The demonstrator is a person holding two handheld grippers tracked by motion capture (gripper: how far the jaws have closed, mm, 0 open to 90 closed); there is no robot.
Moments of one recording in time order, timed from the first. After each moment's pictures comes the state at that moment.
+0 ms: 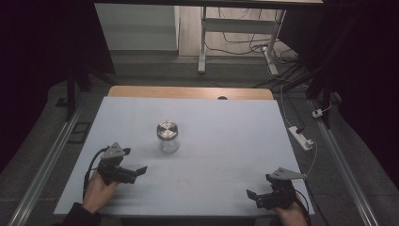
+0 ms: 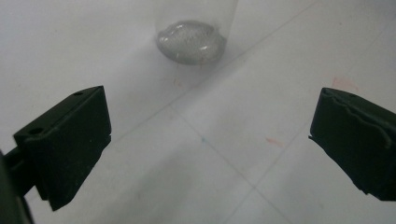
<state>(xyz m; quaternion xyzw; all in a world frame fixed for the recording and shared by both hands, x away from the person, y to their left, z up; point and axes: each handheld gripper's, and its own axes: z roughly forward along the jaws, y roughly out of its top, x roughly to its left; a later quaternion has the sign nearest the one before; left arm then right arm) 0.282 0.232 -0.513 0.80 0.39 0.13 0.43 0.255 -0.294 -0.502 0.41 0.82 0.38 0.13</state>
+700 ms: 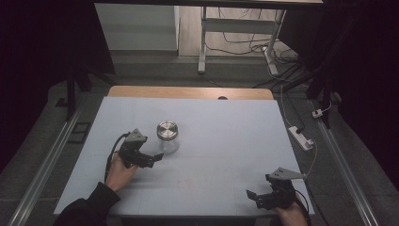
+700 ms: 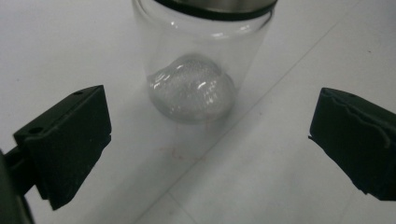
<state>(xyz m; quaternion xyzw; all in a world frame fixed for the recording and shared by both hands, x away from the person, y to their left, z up) 0.340 0.192 -0.515 0.81 0.38 0.13 0.42 0.255 -0.294 -0.502 0.41 0.82 0.38 0.13</state>
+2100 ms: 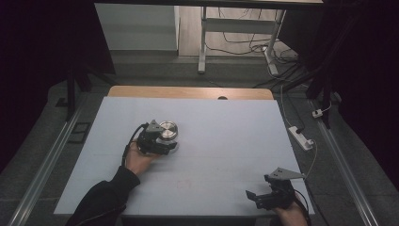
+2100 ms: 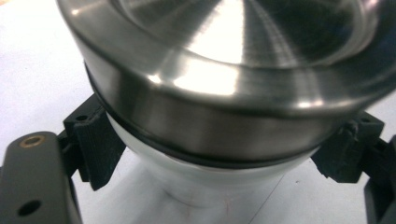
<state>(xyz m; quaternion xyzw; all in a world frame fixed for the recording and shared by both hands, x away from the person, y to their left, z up) 0.384 0.154 -0.519 0.83 0.36 0.15 0.39 0.255 -0.293 -0.503 0.40 0.82 0.38 0.12</state>
